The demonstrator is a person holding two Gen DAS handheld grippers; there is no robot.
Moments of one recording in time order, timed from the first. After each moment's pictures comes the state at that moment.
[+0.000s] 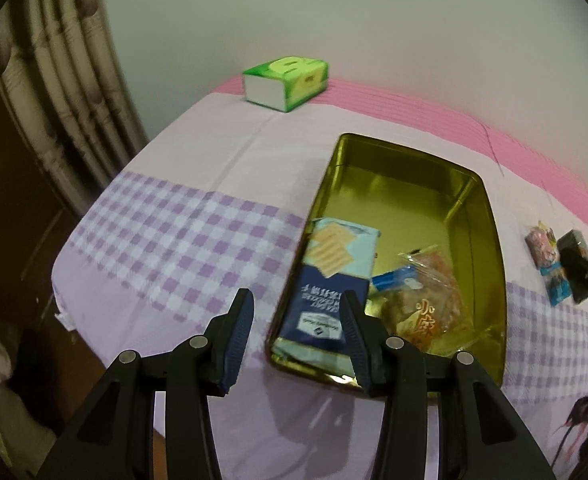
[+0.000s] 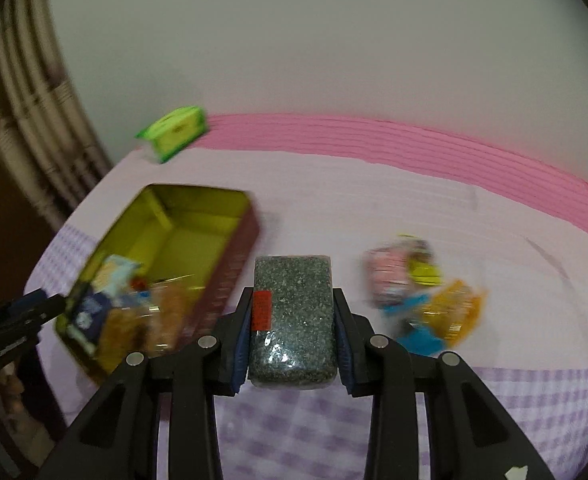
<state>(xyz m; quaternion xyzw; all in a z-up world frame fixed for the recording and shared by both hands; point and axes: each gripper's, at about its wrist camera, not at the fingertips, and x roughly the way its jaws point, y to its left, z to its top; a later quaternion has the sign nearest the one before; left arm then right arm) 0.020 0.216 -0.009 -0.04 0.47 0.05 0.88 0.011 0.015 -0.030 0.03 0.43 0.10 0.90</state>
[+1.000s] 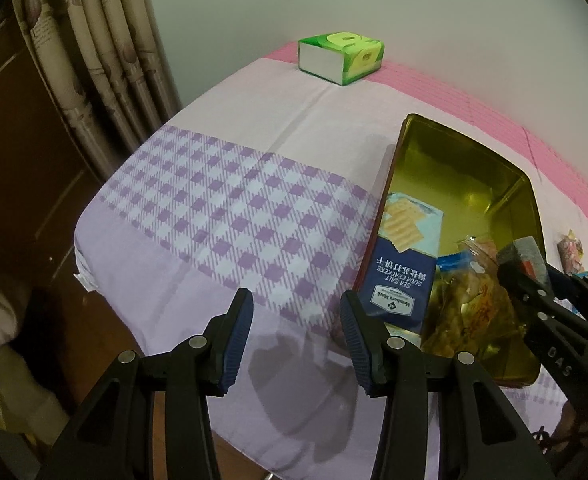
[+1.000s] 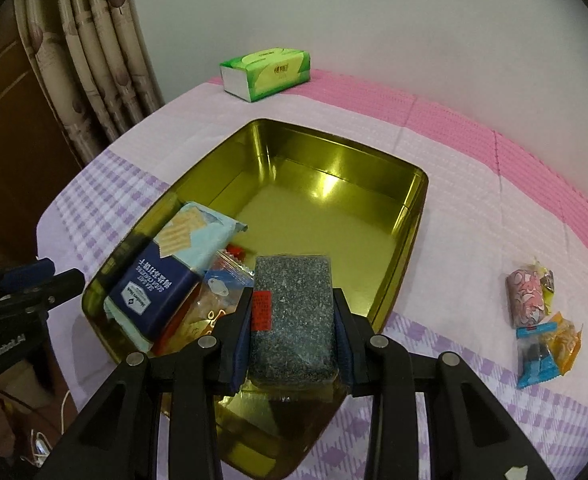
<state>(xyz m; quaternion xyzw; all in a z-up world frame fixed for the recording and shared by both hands) 0.011 0.251 -0.023 -0.06 0.51 0.10 0.85 0.024 0.142 -0.064 -0.06 0.47 0.16 0.87</state>
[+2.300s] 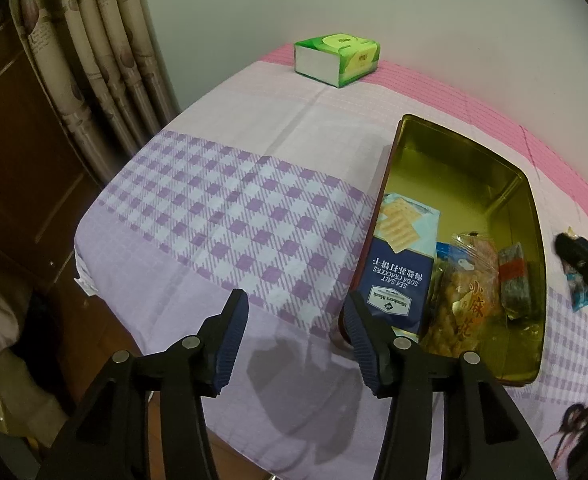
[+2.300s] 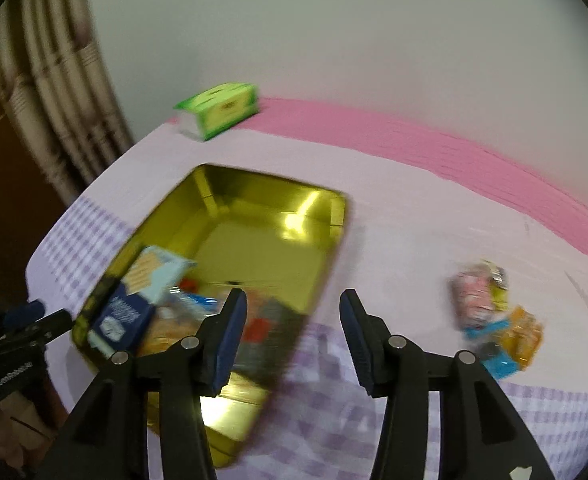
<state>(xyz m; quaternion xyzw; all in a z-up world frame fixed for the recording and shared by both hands) 0.010 0.247 -0.022 -0.06 0.50 0.10 0.86 0.029 0.085 -0.034 -0.01 0.44 0.10 0.89</state>
